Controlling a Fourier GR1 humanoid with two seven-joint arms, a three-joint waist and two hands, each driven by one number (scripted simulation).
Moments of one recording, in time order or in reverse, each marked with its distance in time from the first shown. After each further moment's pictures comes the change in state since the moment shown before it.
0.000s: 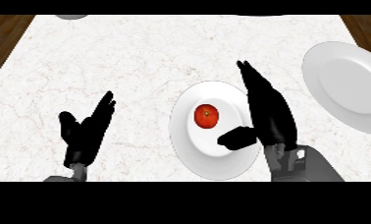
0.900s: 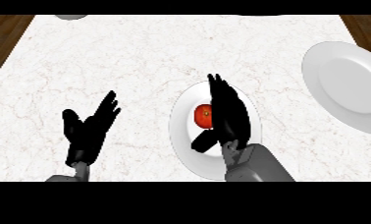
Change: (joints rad) left arm -0.001 -0.045 0.037 -0.009 -0.050 -0.036 0.040; right arm -0.005 0.247 0.032 0.255 0.165 0.020 -0.004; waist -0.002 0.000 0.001
